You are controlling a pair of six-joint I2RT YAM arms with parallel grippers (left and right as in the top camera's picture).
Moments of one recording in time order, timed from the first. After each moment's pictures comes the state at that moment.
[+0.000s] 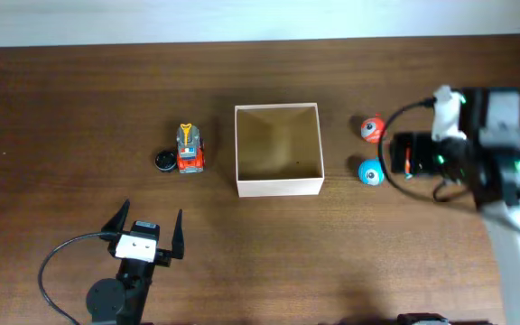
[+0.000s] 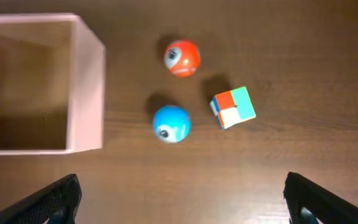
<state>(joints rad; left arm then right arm) 0.05 0.01 0.02 -0.06 0.21 0.16 -0.02 1.33 1.45 -1.14 -0.02 0.00</state>
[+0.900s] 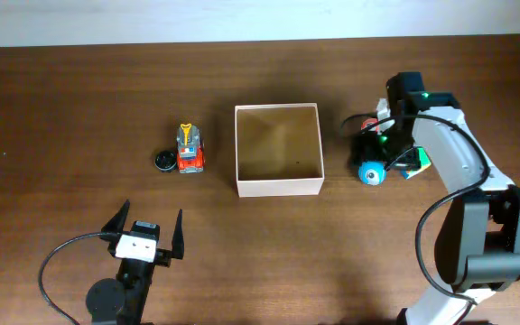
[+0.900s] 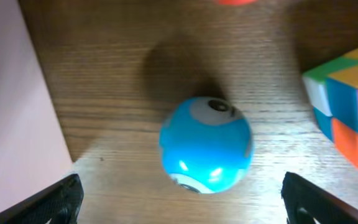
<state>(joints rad) 0.05 0.01 0.02 -0.06 0.21 0.16 0.01 1.90 1.45 -1.06 -0.12 0.09</state>
